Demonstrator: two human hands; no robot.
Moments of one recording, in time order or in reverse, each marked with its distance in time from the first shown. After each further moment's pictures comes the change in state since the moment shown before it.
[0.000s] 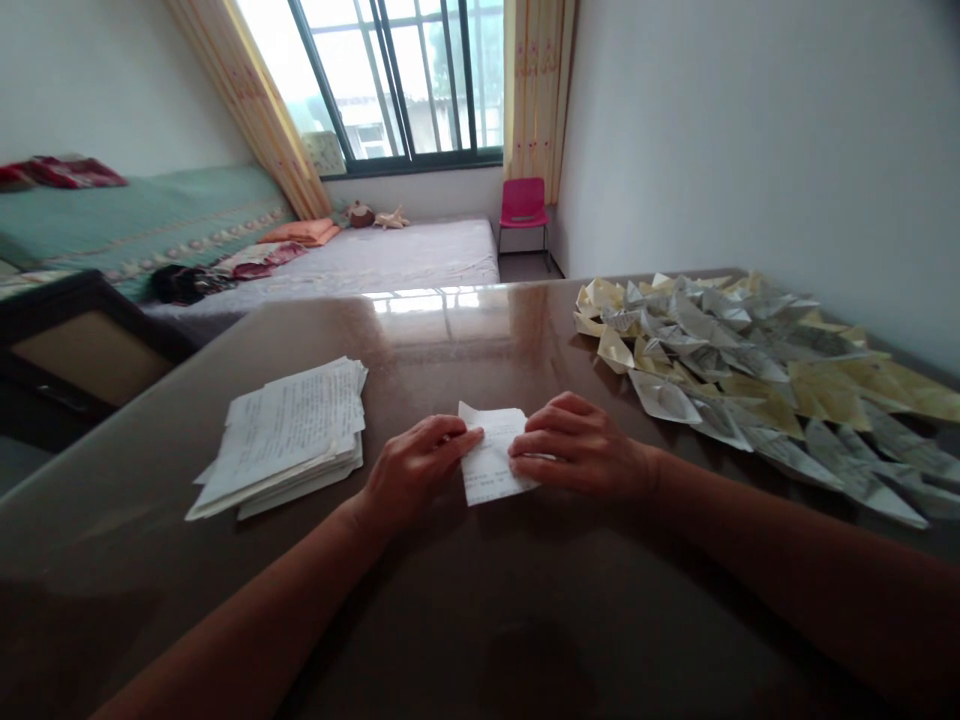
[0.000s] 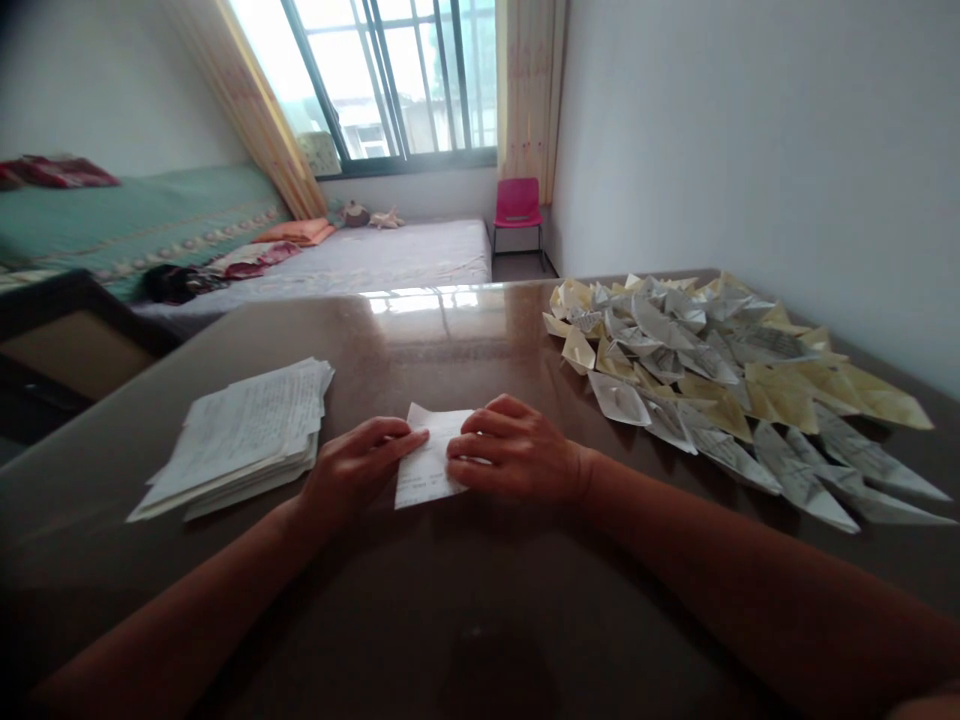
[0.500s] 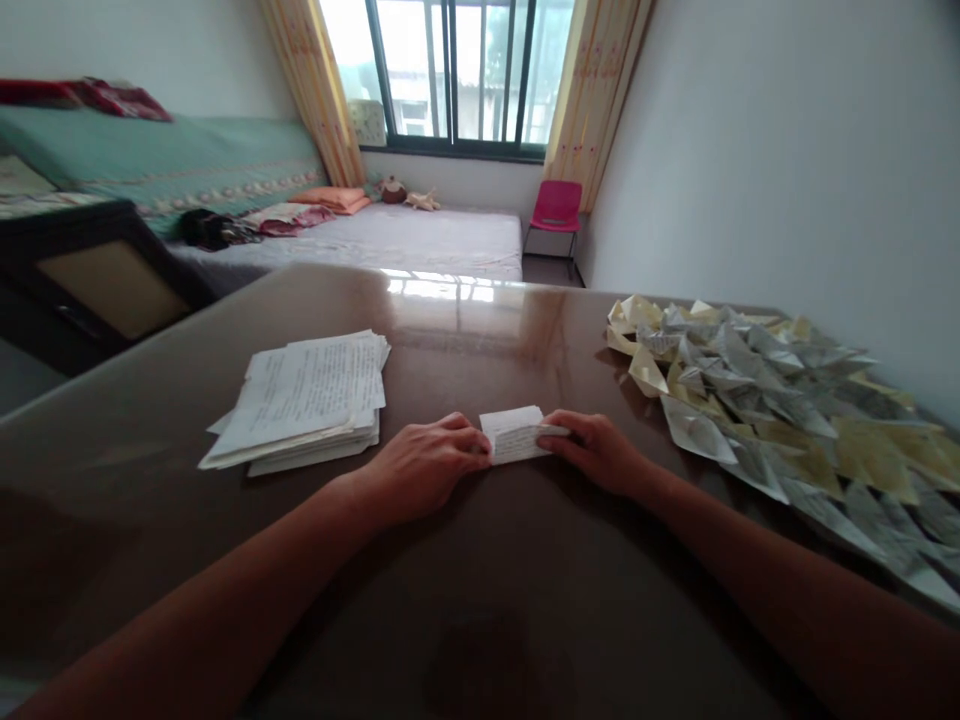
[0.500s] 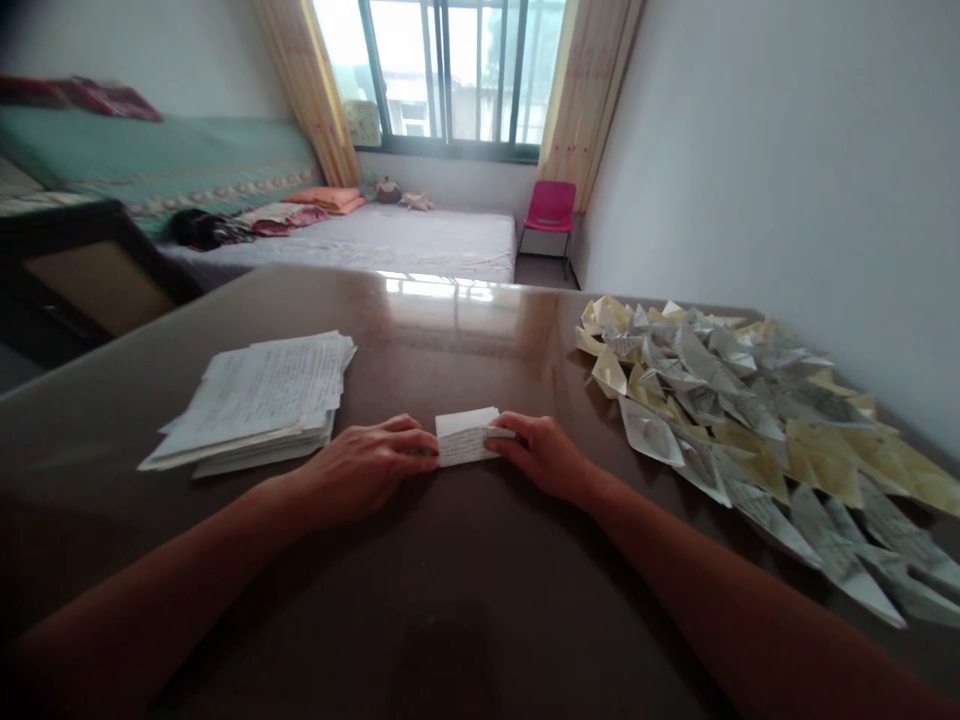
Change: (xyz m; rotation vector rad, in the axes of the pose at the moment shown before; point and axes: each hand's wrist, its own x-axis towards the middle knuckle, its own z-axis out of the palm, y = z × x) left_hand 0.003 -0.003 -0.021 0.073 -0.550 -0.007; right_hand 0.000 0.022 0.041 0.607 -0.007 0.685
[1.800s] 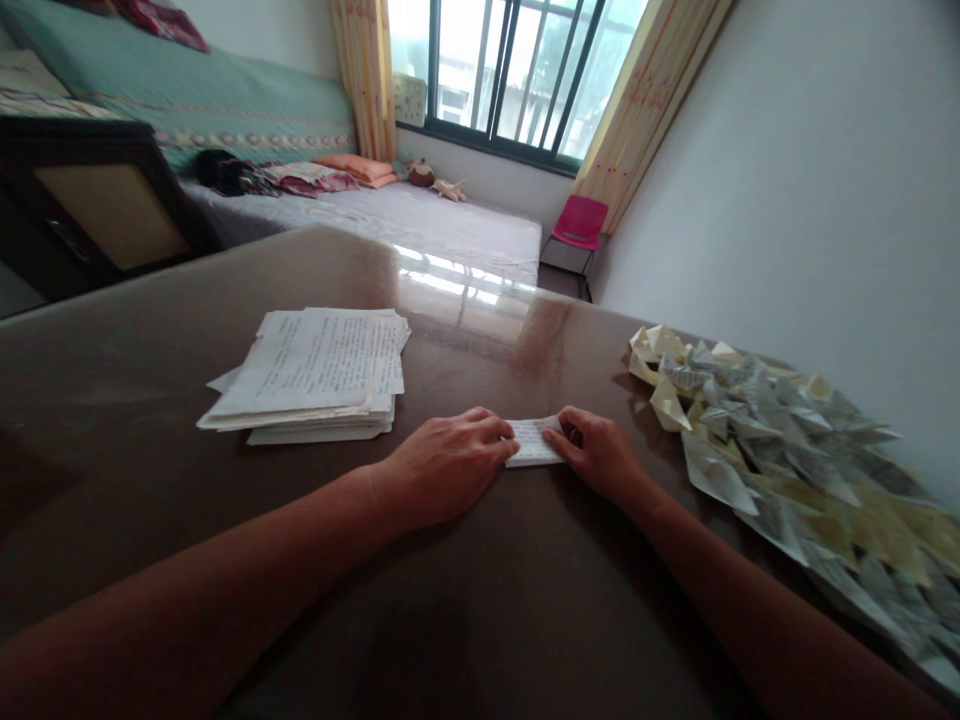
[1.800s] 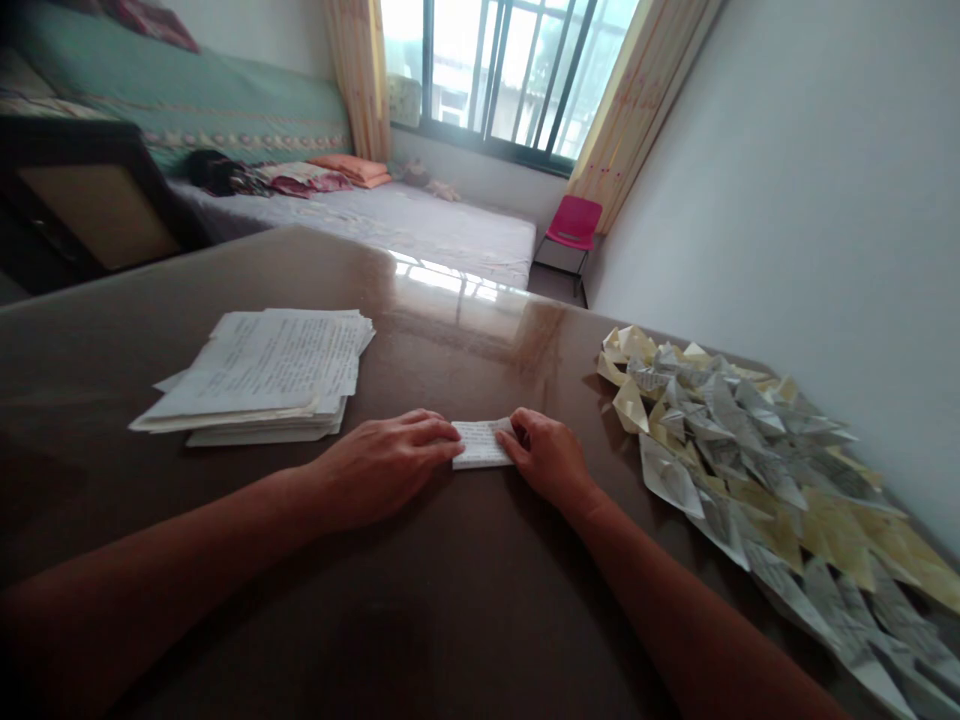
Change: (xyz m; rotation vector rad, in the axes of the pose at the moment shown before) left_hand -0.001 0.004 0.008 -0.112 0.137 -0.125; right_hand 0.032 0.002 0.014 -0.523 0.103 0.142
